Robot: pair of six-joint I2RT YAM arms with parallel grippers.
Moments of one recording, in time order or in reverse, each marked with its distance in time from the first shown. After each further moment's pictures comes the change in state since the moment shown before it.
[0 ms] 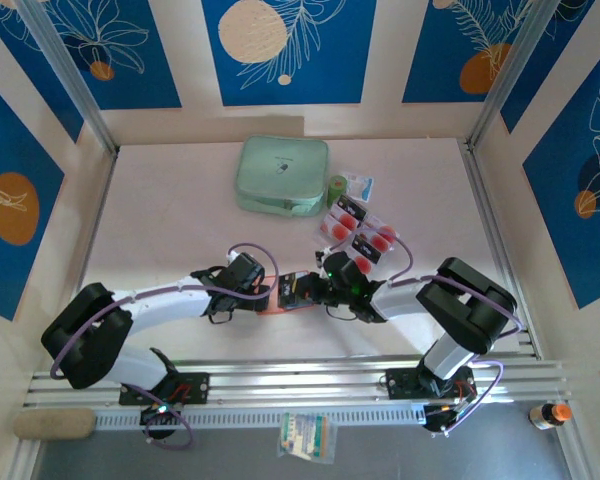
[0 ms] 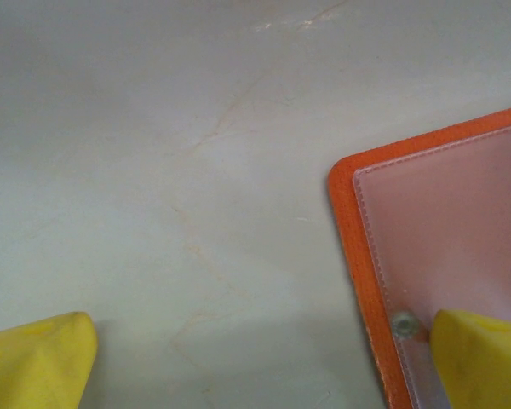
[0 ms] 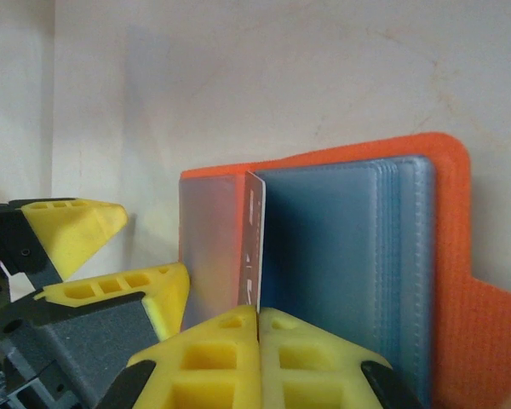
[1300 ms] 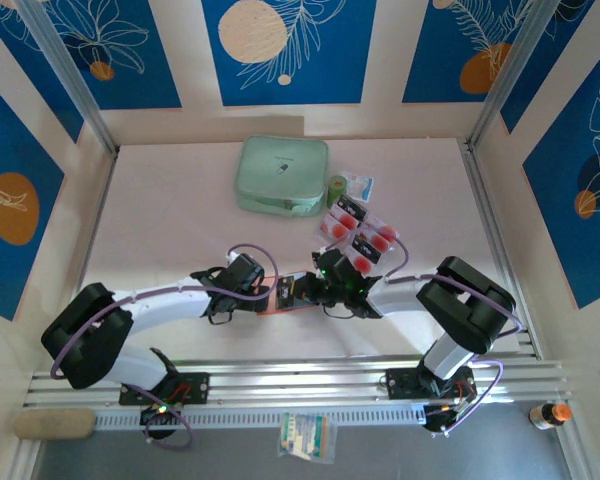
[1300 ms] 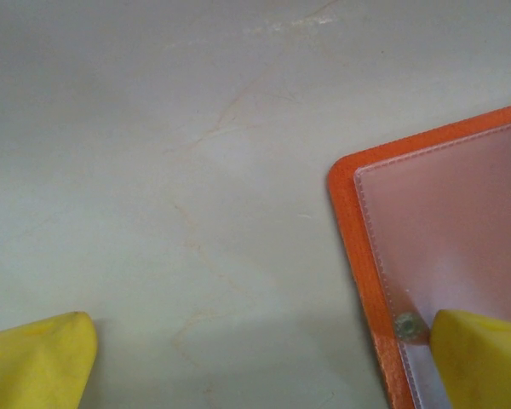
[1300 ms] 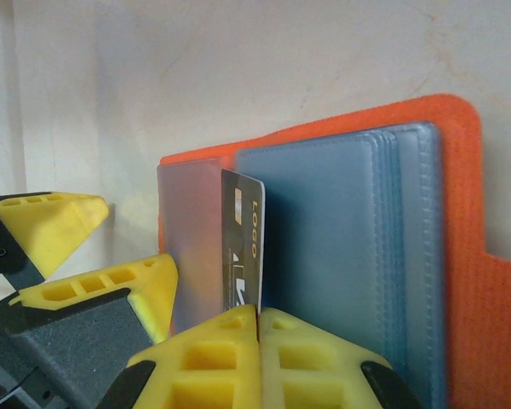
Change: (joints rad) left arm 0.000 0.000 -0.008 0.009 0.000 -0.001; right arm 0.012 0.003 0.071 -0.152 -0.008 0.018
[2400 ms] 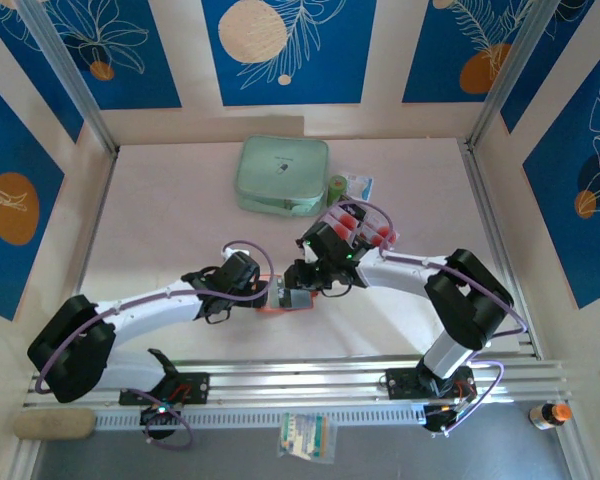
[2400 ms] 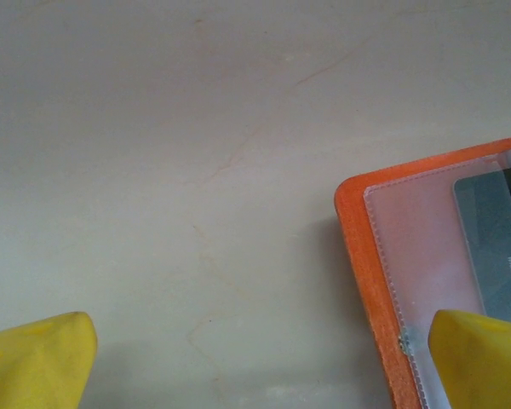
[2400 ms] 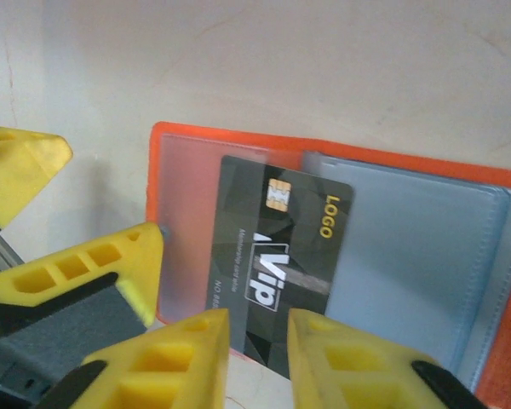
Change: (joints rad) left arm 0.000 -0.095 -0.005 -0.011 -0.027 -0.009; right arm -0.043 0.026 0.347 -0.563 -0.121 -0.298
